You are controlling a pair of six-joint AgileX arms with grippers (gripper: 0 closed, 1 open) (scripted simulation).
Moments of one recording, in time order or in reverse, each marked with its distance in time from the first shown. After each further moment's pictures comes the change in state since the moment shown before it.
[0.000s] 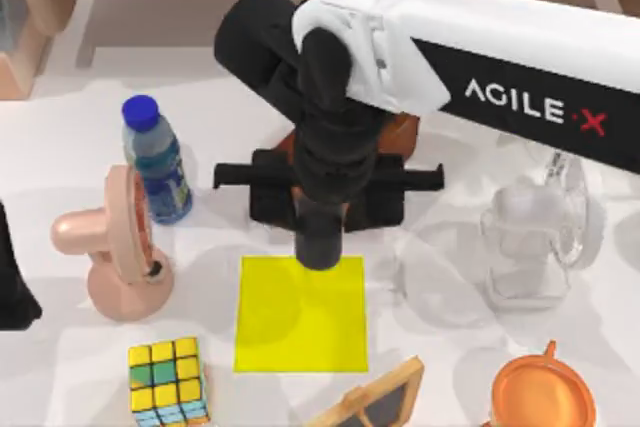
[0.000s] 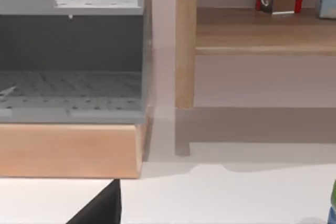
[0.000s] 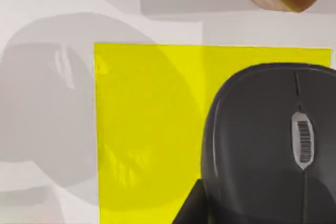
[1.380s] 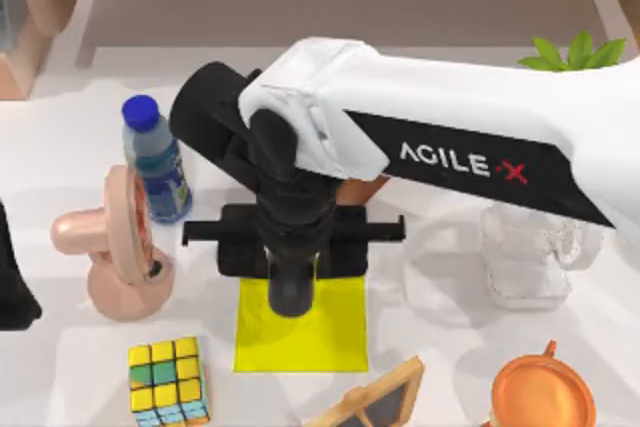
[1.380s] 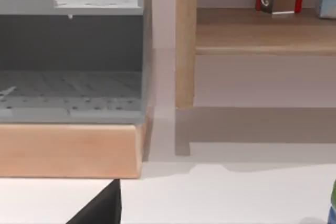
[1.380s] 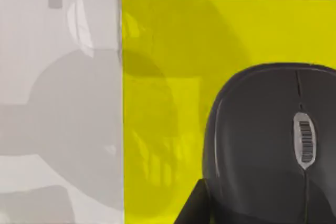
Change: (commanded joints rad) left arm 0.000 0.000 0.000 0.000 0.000 0.000; right arm 0.076 0.067 -0.028 0.075 0.016 0.072
